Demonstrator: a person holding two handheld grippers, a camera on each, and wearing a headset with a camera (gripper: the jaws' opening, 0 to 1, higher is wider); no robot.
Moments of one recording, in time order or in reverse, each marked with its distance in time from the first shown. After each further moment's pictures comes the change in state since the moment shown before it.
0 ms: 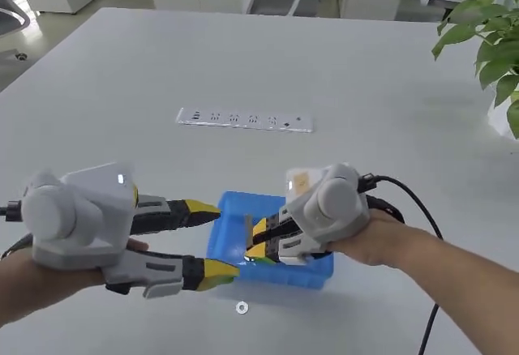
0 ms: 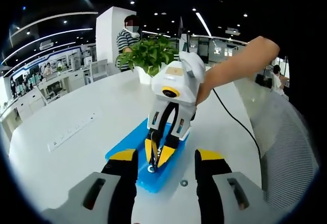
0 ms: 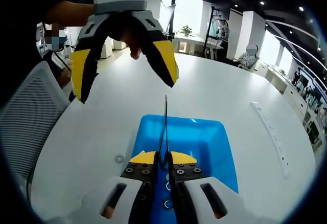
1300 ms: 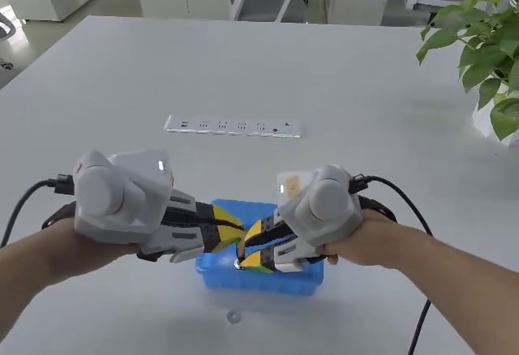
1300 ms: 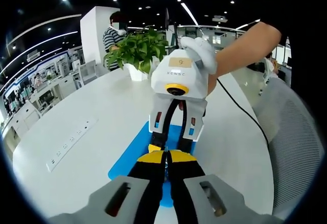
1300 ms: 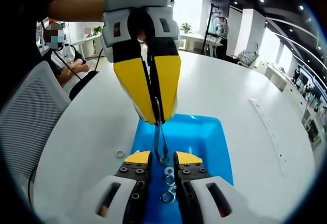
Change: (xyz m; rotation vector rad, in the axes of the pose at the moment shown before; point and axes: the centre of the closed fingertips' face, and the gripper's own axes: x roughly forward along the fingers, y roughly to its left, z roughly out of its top) left arm 0.029 0.009 0.004 0.100 0.069 -0.068; right arm -0.011 -0.002 -0.004 0.009 0.031 -0.006
